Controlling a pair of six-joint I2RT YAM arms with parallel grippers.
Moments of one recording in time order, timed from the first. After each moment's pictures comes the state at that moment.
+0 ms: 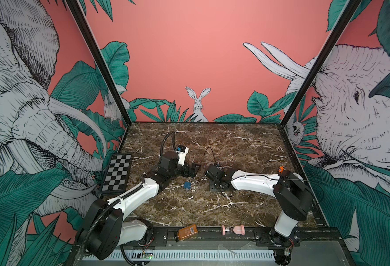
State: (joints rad) left arm -0.52 1.24 0.64 0.05 0.31 -0.35; right arm 0.95 1.75 1.05 -0.56 0.21 0.82
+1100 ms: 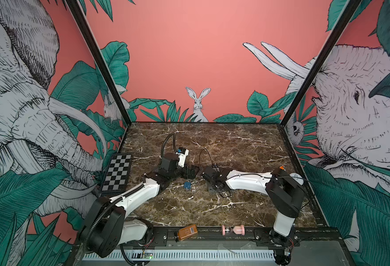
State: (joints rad) left arm -0.51 1.26 0.61 0.06 0.32 -0.35; right arm 0.97 1.82 1.10 -0.60 0.25 0.79
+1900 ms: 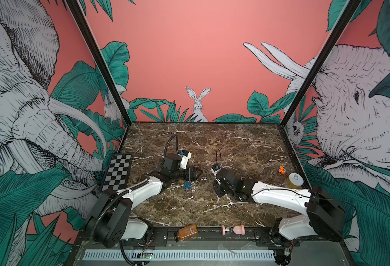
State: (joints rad) left arm -0.54 1.37 0.63 0.09 0.49 -0.46; right arm 0.98 1.39 0.76 -0.24 0.20 0.27
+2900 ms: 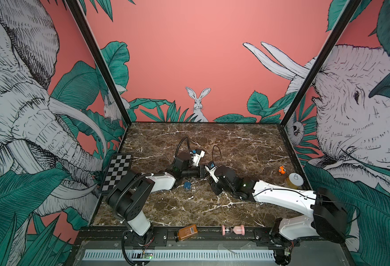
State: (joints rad) left arm -0.63 1.64 0.69 0.53 0.71 -0.74; right arm 1.01 1.39 0.85 -0.25 0.19 0.17
